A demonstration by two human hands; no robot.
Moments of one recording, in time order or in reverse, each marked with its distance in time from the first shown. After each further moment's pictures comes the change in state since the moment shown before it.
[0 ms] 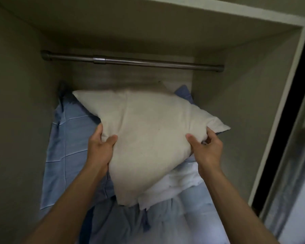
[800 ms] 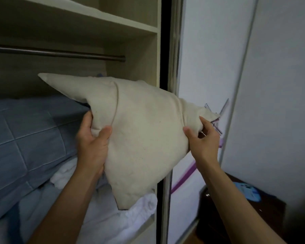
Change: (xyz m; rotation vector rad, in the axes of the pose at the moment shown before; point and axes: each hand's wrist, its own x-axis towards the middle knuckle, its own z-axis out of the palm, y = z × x) left_hand -0.200 0.084 0.110 -0.274 -0.419 0.131; right_hand -0.141 -0.128 -0.248 -0.314 0.407 -0.125
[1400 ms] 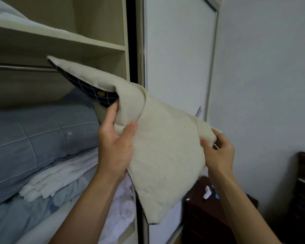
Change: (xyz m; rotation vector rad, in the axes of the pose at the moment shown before) left_hand -0.073 0.087 0.136 -0.302 -0.206 0.107; right_hand 0.012 -0.012 -0.149 0.042 0.164 0.024
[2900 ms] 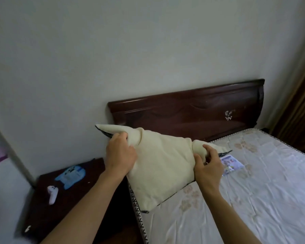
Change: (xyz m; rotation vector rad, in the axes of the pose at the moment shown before) left_hand -0.184 -0.254 0.446 0.425 -0.973 -0.039; right_hand -0.037 0.072 -0.442 -0.834 1.117 0.018
